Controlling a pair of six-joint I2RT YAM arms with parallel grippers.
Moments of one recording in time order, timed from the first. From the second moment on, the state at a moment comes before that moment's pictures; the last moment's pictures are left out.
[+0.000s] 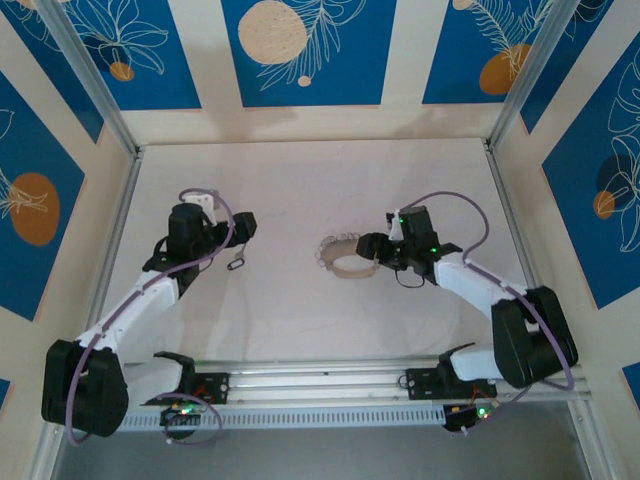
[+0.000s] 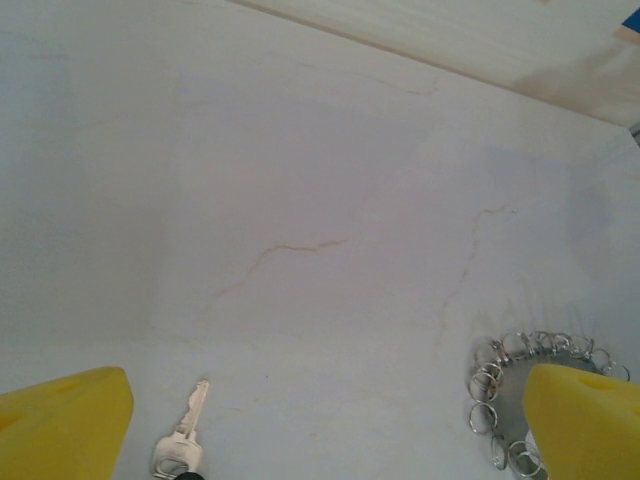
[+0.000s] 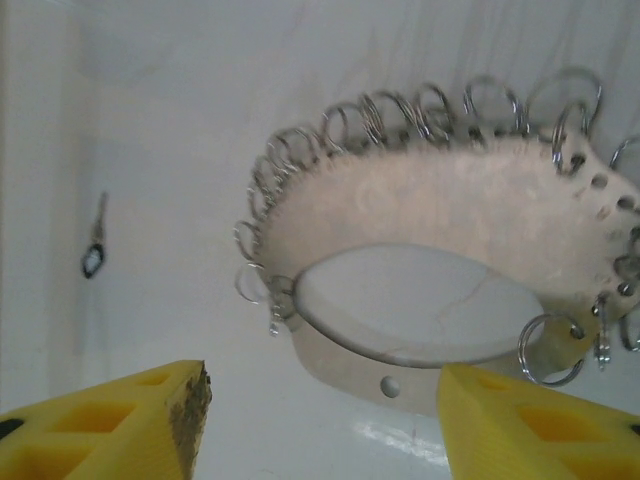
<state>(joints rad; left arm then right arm) -0.25 1.13 0.68 -0.06 0.14 -0.42 0.35 1.37 0.69 -0.17 -0.37 0.64</state>
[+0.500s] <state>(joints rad) -0.38 1.18 0.68 -0.04 0.13 -0.44 0.45 1.71 0.86 -0.11 -0.29 0.72</state>
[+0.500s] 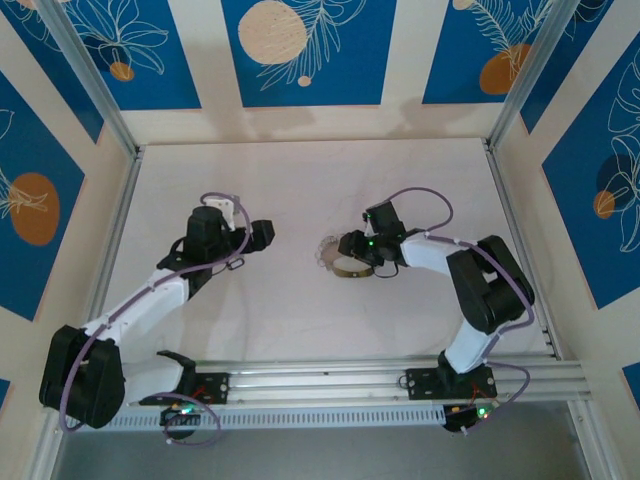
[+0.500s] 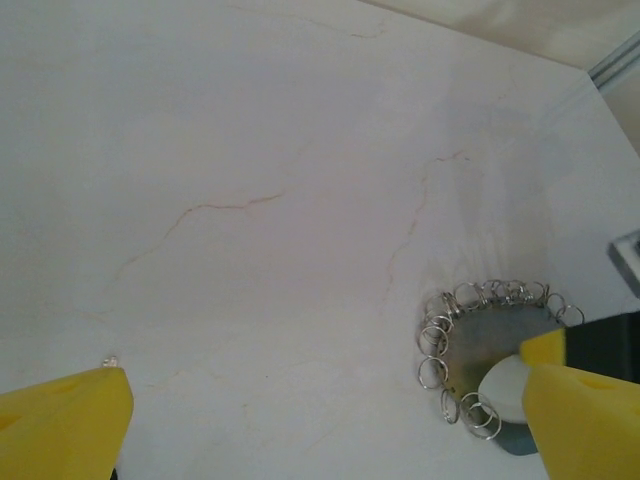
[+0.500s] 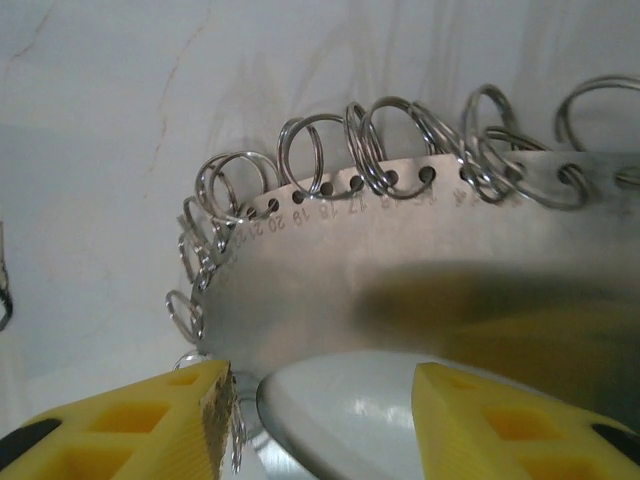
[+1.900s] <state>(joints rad) -0.48 1.19 0.70 0.01 0.12 -0.46 0.59 1.76 1.14 -0.18 -0.24 0.72</state>
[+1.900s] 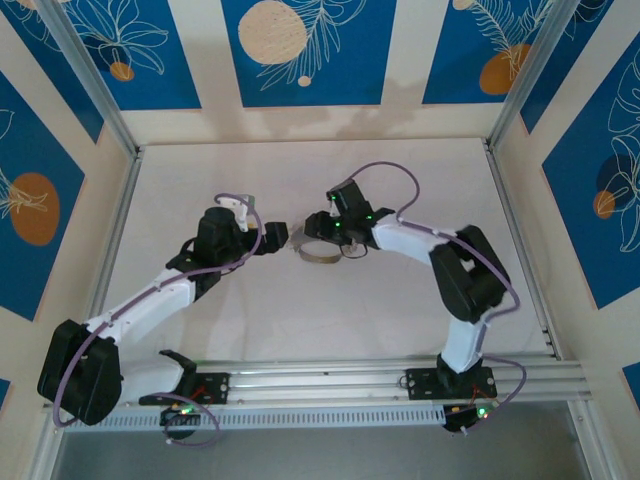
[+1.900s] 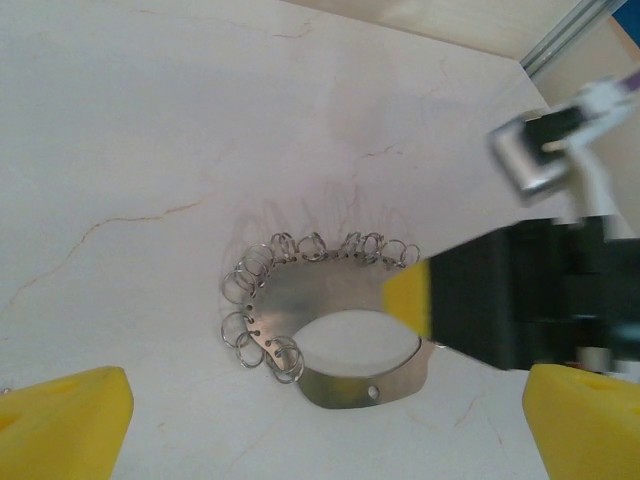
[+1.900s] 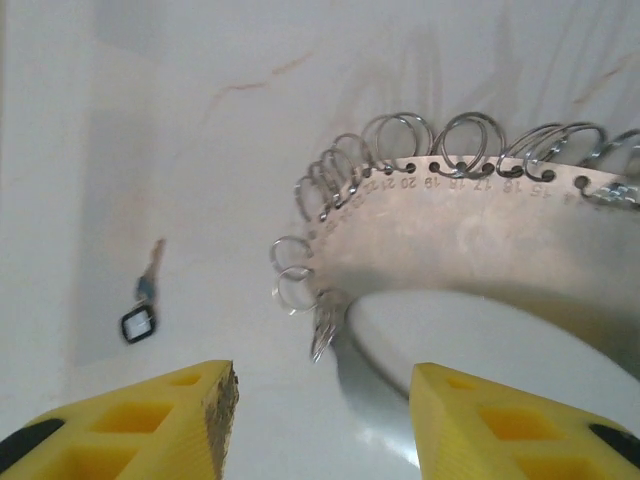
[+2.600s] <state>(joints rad) -0.50 1.33 0.76 0.09 0.17 -0.48 0.41 1.42 0.64 -0.16 -0.27 0.62</state>
